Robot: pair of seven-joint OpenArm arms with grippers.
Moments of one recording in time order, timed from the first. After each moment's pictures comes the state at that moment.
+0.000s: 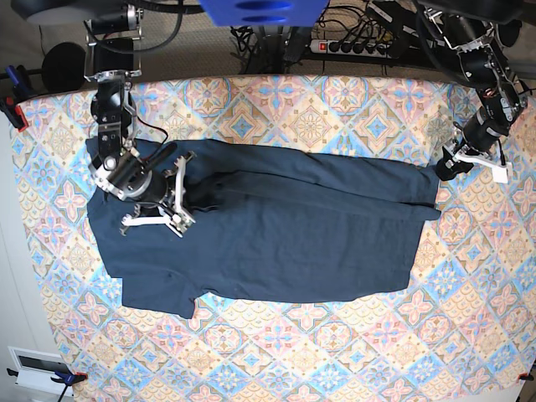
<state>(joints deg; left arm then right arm) 10.2 -17.5 -37.9 83.1 -55.5 -16.6 54.5 2.6 13.7 -0.9 101.0 2.5 41.8 -52.9</state>
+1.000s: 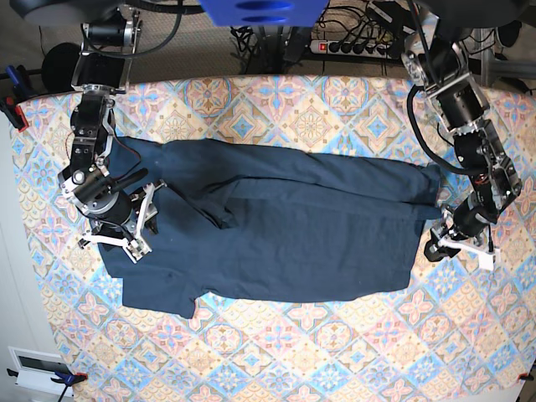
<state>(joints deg) -18.1 -16.0 -30.7 69.4 -38.0 -16.4 54.1 5.8 14.2 9.3 101.0 1.4 41.4 -53.0</state>
